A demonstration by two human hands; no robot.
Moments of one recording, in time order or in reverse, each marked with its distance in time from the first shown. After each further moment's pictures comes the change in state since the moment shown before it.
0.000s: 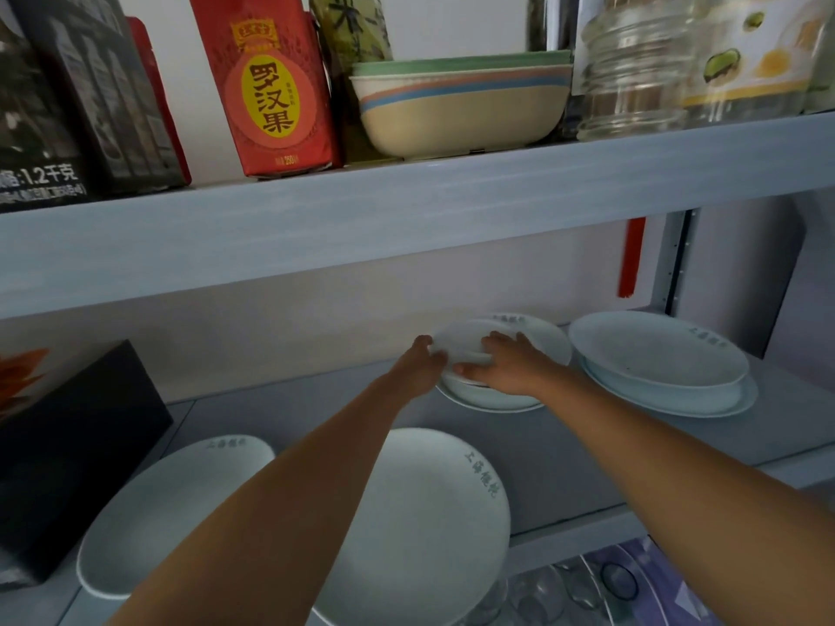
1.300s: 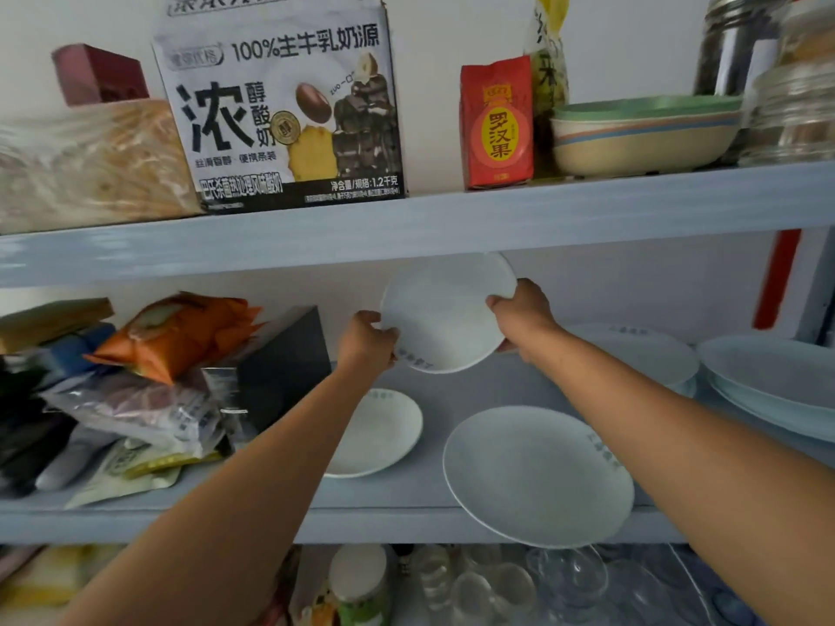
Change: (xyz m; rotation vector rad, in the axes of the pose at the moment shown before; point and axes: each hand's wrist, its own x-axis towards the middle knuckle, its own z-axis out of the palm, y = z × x) left_hand -0.165 -0.063 -0.201 -0.266 0.589 -0.221; right_hand -0.076 -0.210 -0.043 0.967 0.234 0.065
